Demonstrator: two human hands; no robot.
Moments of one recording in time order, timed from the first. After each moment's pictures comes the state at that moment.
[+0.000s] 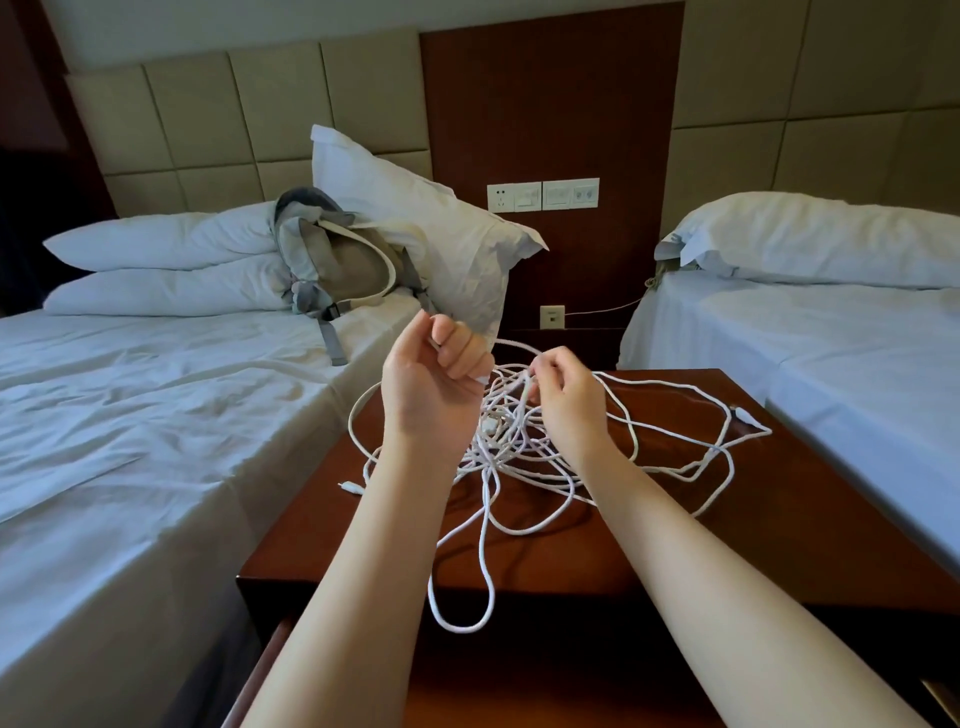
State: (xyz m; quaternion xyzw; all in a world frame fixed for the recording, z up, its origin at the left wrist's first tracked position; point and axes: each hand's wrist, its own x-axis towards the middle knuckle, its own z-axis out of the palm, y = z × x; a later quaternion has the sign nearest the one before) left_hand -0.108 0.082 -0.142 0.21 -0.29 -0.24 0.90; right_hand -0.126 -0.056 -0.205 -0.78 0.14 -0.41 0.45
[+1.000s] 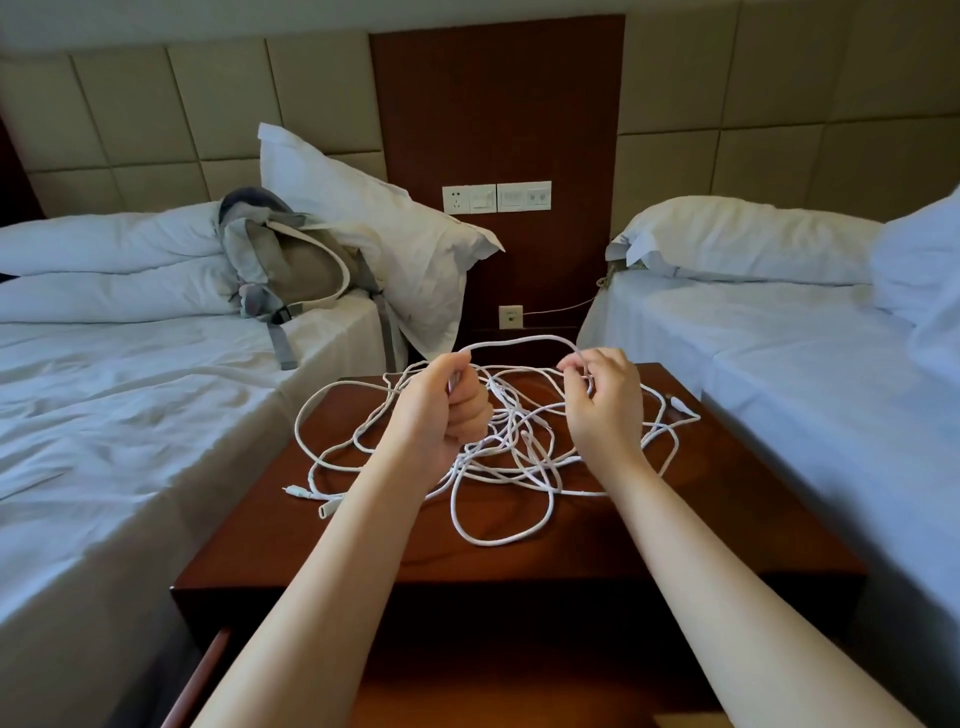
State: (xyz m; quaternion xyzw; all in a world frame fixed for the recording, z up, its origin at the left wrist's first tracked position) left_hand -0.130 0.055 -0.163 0.49 -0.31 -0.28 0.77; right_hand -0.189 -0.104 -0.213 -0.78 0.18 -0.53 0.29
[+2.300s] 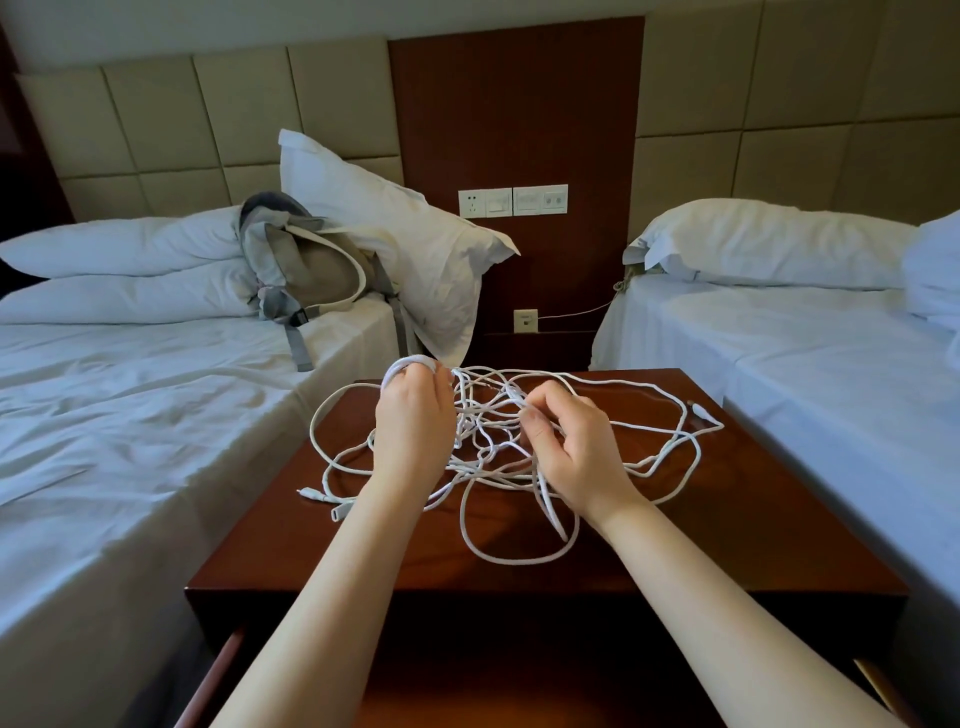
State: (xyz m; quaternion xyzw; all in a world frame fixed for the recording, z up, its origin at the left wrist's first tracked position) left_hand -0.108 0.065 -0.182 0.77 -0.31 0.31 0.46; right_hand -0.191 -0.068 -0.221 -0.82 -0.06 -0.48 0.30
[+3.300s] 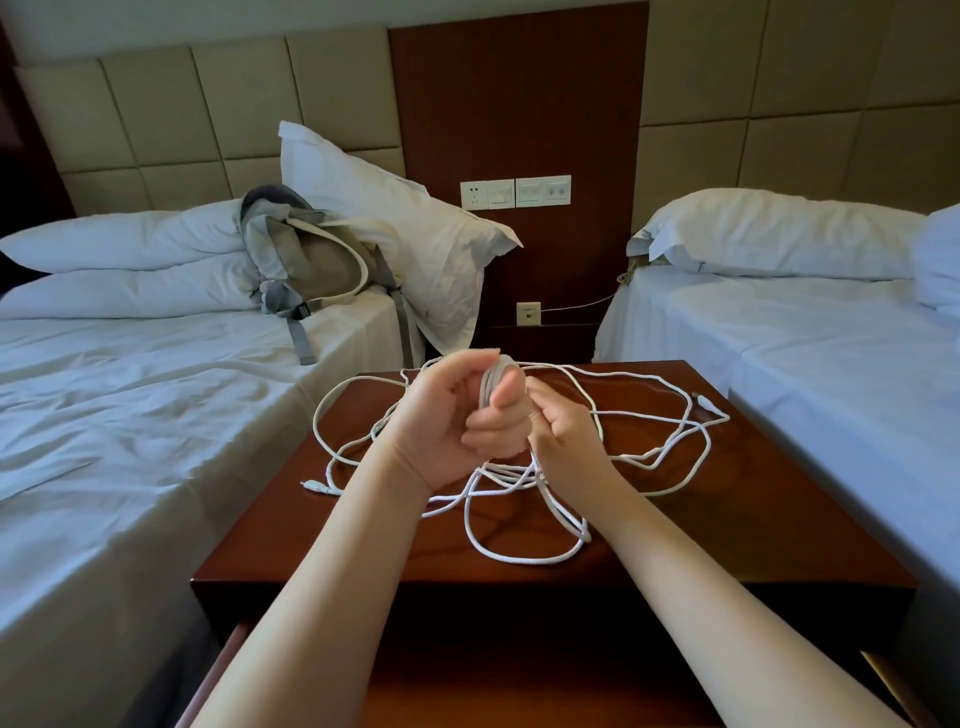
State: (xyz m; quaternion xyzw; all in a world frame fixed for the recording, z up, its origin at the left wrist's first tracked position) left_hand -0.122 0.065 -0.160 0.27 -0.48 -0.55 0.63; right_hand -0.191 -0.049 -0.213 -0.80 -0.01 -0.36 0.47
